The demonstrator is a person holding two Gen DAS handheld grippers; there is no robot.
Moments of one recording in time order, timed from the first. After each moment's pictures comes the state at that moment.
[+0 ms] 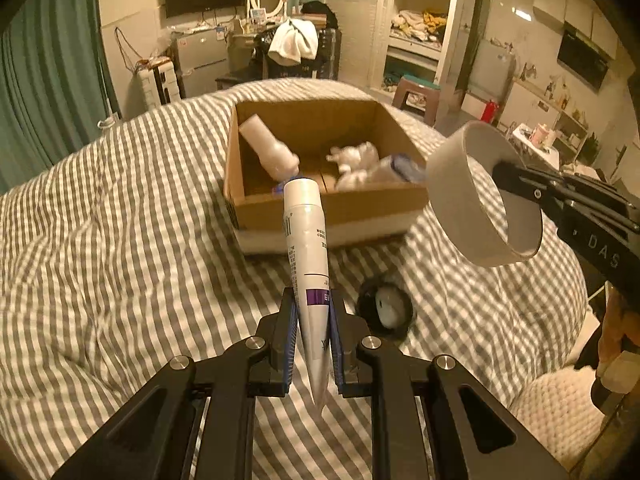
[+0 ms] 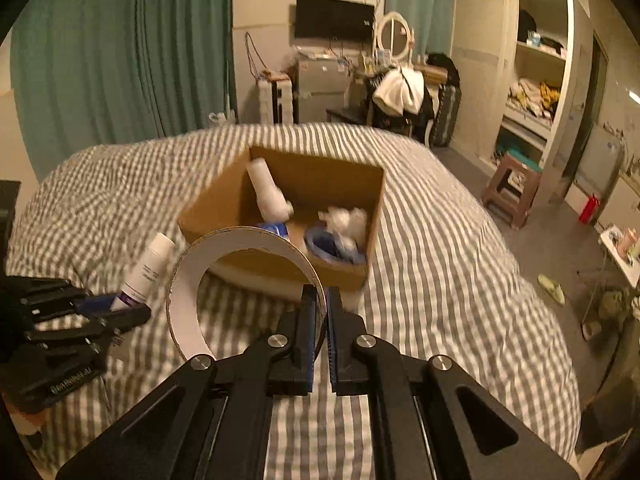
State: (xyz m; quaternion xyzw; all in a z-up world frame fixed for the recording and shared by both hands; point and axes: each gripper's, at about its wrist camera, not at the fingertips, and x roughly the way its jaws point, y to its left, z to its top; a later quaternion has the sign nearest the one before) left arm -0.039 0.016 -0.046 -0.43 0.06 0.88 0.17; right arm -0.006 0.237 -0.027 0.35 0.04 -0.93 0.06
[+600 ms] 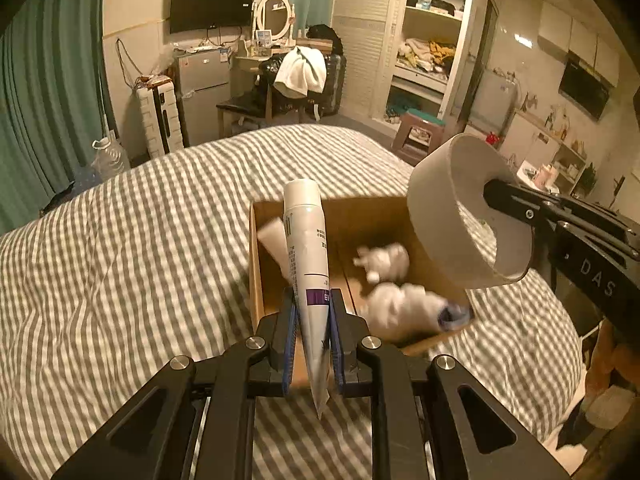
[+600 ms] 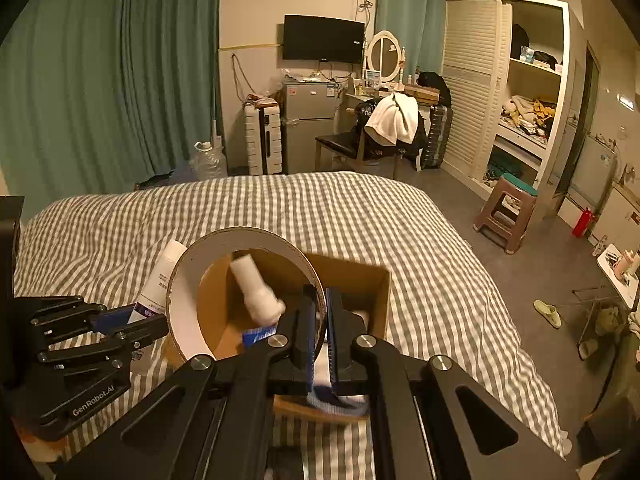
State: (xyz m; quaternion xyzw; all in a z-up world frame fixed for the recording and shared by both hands) left arm -0.170 0.013 0.003 -0.40 0.03 0.90 0.18; right arm -0.128 0.210 0.030 0.33 0.03 -0.94 0.04
